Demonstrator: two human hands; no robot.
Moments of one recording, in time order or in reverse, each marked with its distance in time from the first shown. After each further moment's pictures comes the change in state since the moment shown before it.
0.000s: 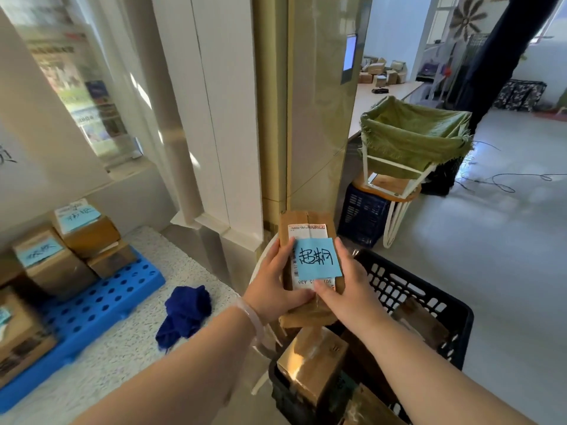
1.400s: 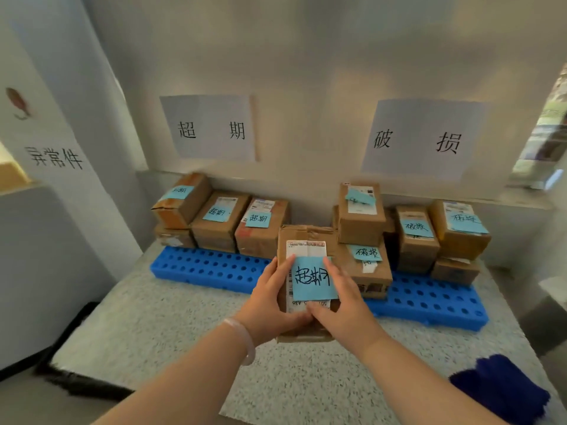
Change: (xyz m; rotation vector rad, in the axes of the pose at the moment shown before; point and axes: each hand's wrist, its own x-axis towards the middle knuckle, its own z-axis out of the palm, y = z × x) left_hand -0.431 -0.162 -0.286 0.029 0.925 -0.631; right_hand -0.122 -0.272 0.453 0.028 -1.005 -0.607
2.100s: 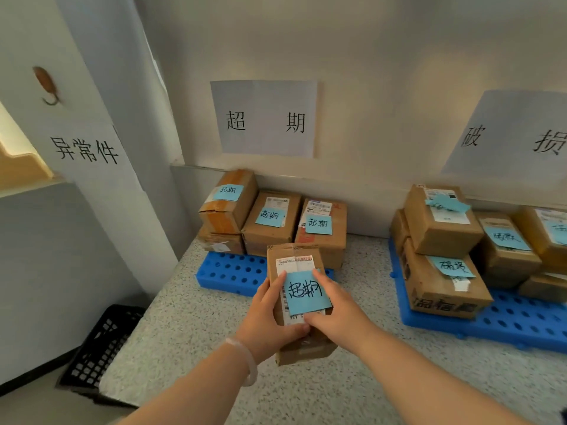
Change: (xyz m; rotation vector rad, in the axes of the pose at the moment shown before) left_hand -0.006 -0.149 -0.128 -0.063 0.061 -0.131; right_hand 0.093 -0.064 0.173 -0.078 -0.212 0.138
